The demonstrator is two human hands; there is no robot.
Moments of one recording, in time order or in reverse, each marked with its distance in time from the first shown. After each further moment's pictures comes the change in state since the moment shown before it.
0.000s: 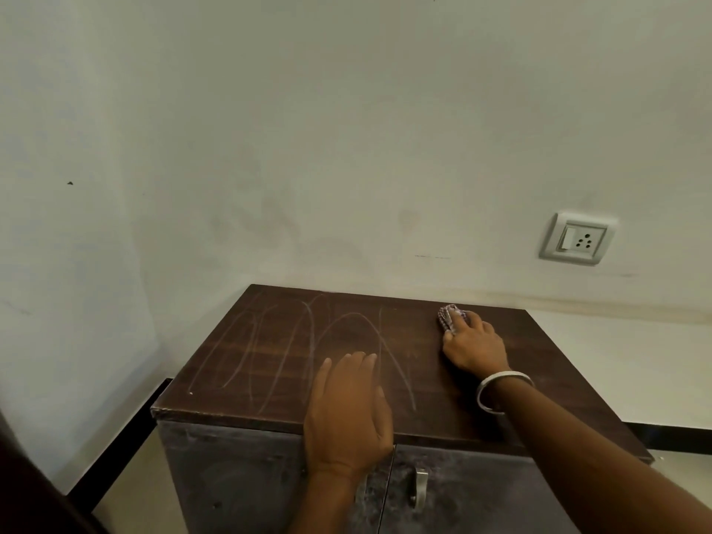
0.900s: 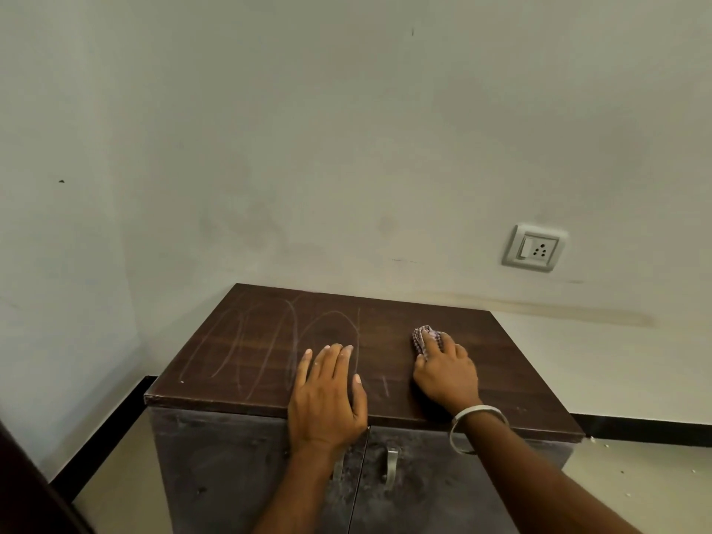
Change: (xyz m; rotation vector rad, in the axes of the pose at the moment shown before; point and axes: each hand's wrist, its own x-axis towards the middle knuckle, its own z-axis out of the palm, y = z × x) left_hand 0.000 0.000 -0.001 0.047 -0.009 -0.022; right_hand -0.077 -0.004 -0.003 0.006 0.024 -0.008
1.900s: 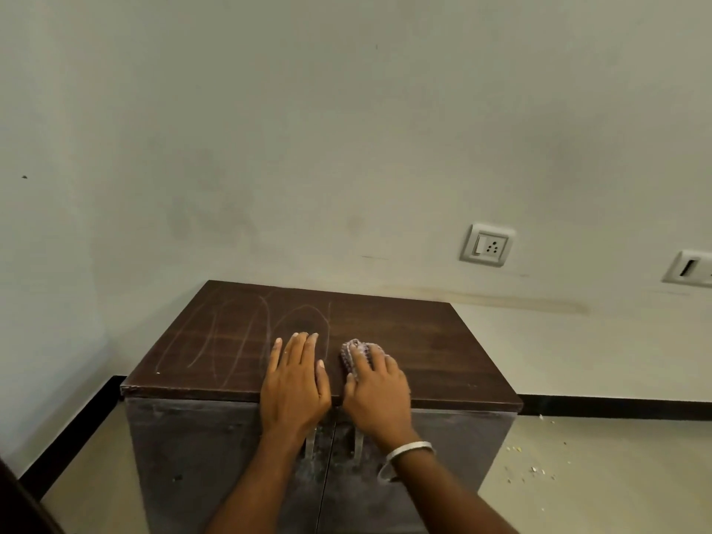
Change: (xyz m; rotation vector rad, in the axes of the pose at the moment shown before) left_hand -0.001 -0.003 -0.007 0.050 -0.067 -0.018; right_hand -0.087 -0.044 0.015 0.064 0.107 -0.194
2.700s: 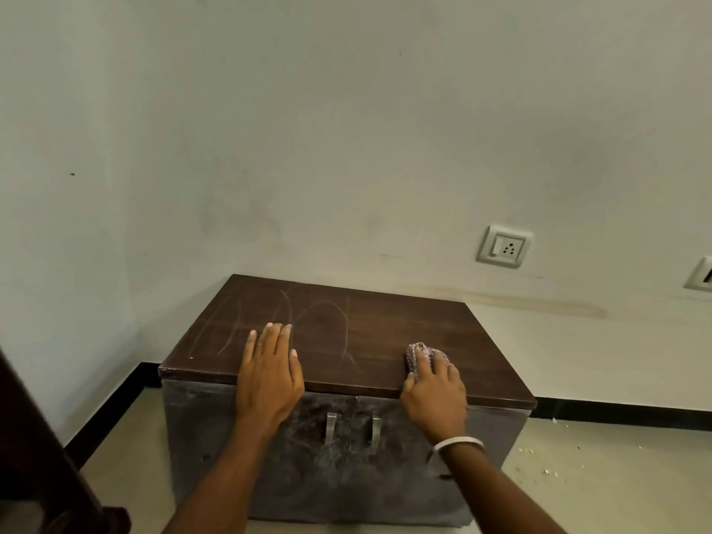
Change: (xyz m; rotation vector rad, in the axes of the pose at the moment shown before) left_hand -0.005 -0.057 -0.029 0.047 -0.016 -0.083; right_hand -0.015 0.039 -0.019 -0.044 0.042 0.258
